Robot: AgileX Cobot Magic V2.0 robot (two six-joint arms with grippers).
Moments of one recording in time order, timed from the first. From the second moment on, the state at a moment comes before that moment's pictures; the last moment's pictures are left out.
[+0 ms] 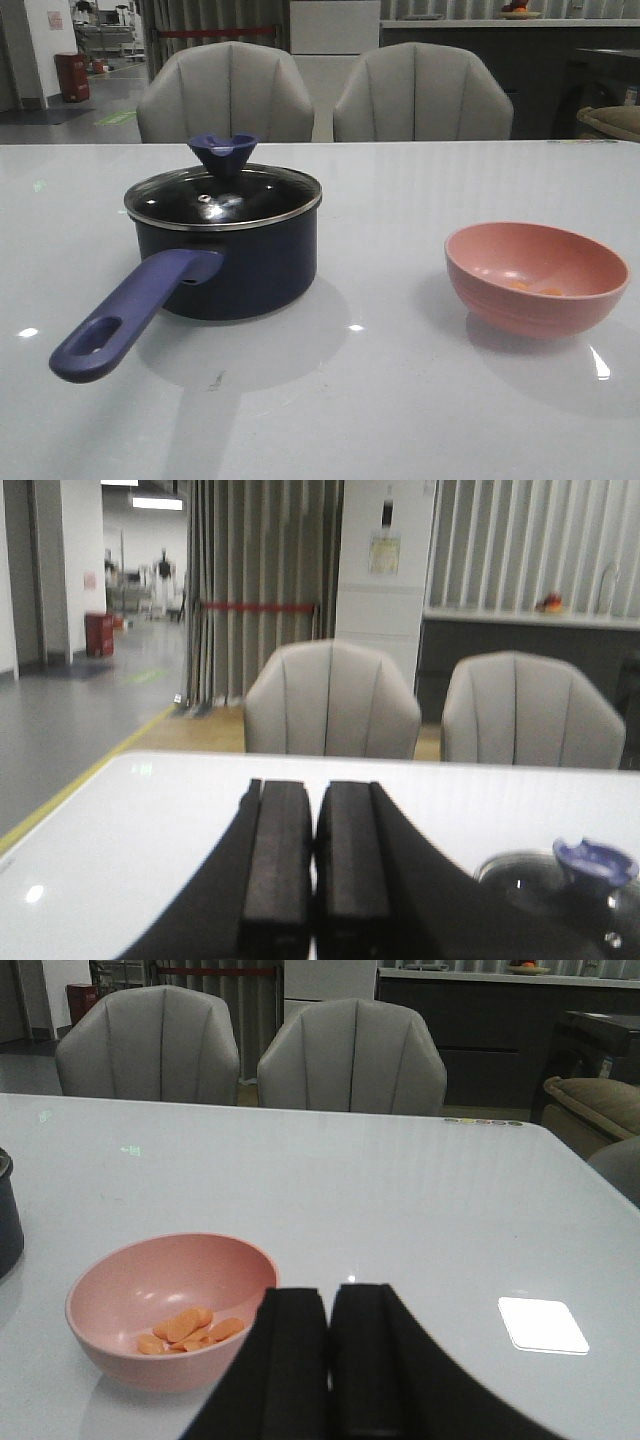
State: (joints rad) left arm -0.02 0.15 -0.25 0.01 0.08 -0.09; right arm 0.08 -0.01 0.03 -0.01 0.07 0.04
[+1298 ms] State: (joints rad) left arm -0.03 0.46 -0.39 -0.04 0.25 -0.09; right arm 0.08 -0.01 0.03 -0.01 0.07 0.04
